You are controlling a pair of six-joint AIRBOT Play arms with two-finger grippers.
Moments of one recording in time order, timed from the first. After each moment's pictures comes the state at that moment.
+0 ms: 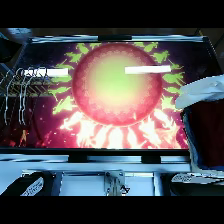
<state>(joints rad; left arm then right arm) 0.07 -0.99 1.52 1.01 -1.00 -1.36 -0.87 -1.56 2.07 -0.75 1.67 1.63</state>
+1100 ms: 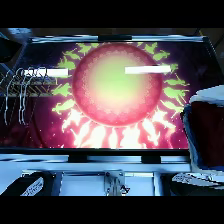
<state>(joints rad) 0.07 -0.98 1.52 1.01 -1.00 -1.36 -0.95 -1.46 2.07 -0.95 1.71 1.58</state>
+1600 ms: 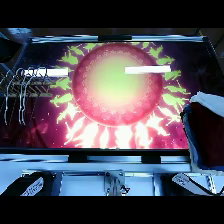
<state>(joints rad) 0.07 -0.98 1.52 1.01 -1.00 -1.35 -0.97 -1.20 1.69 -1.25 1.73 1.62</state>
